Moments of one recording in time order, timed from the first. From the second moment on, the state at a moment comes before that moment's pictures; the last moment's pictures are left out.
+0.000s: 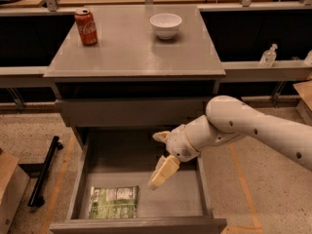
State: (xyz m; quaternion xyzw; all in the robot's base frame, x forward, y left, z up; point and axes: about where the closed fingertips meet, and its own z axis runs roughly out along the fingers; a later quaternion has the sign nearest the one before) arm 0.470 0.009 0.676 -0.59 0.69 0.34 0.25
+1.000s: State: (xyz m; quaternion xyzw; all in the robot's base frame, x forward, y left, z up) arm 0.491 0.009 0.581 -0.57 0.71 0.31 0.28
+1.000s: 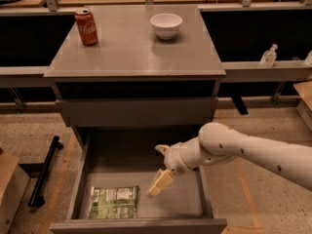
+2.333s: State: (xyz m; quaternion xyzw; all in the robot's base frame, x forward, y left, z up) arm 0.508 0.026 0.485 -0.54 0.74 0.32 0.25
